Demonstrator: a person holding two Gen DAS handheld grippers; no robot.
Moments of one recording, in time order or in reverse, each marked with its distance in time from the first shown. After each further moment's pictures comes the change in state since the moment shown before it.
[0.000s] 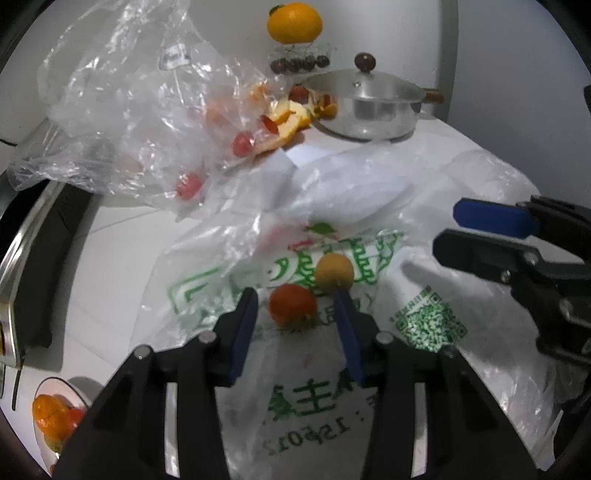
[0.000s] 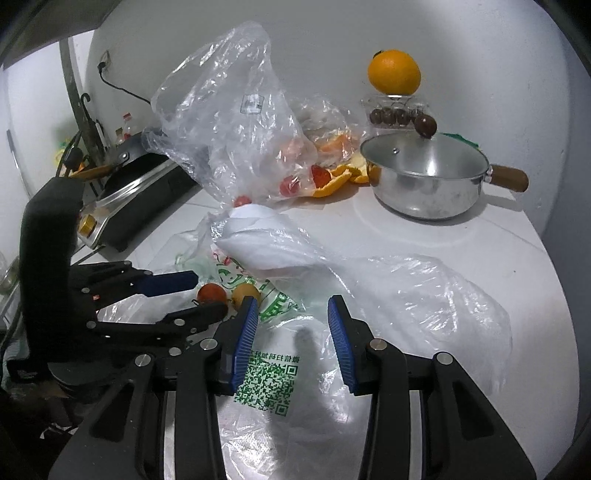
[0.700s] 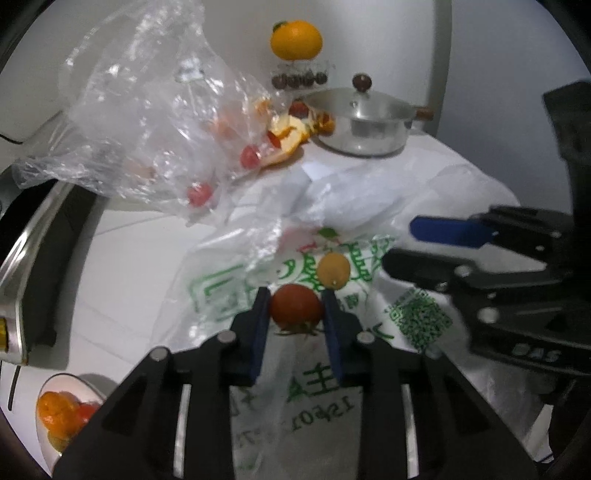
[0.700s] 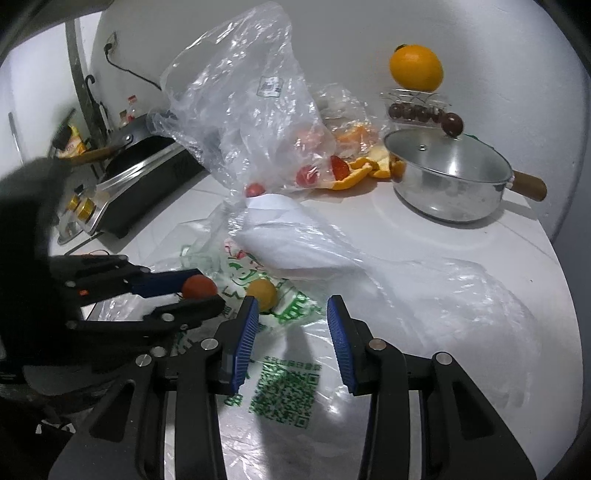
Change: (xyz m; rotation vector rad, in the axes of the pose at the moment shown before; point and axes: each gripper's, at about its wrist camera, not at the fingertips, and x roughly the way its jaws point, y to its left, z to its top) left arm -0.030 0.015 -0.008 -0.011 -0.062 -0.049; right arm 0.018 0.025 0.007 -0.051 0.043 -0.010
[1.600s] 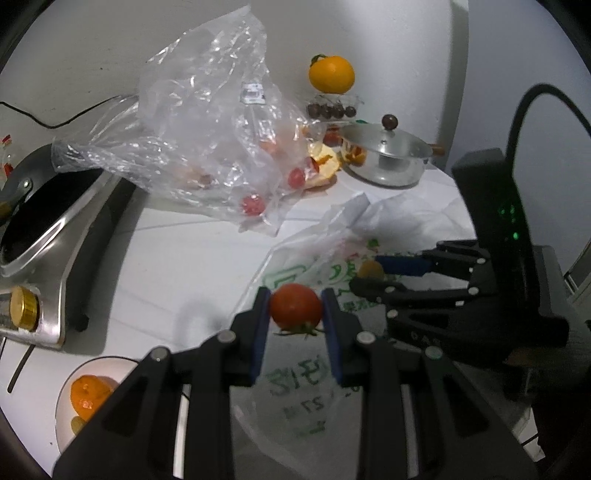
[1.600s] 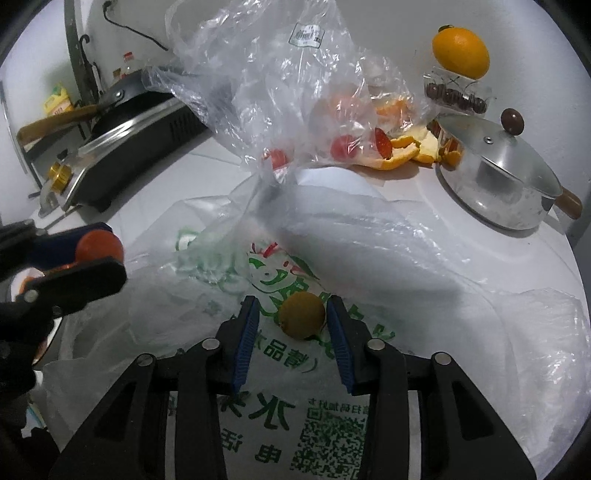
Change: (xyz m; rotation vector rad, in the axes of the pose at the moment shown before) left arm -0.043 0.047 -0.013 -0.073 -0.084 -0.001; right arm 0.061 0.036 0.014 -0.064 0.126 -0.063
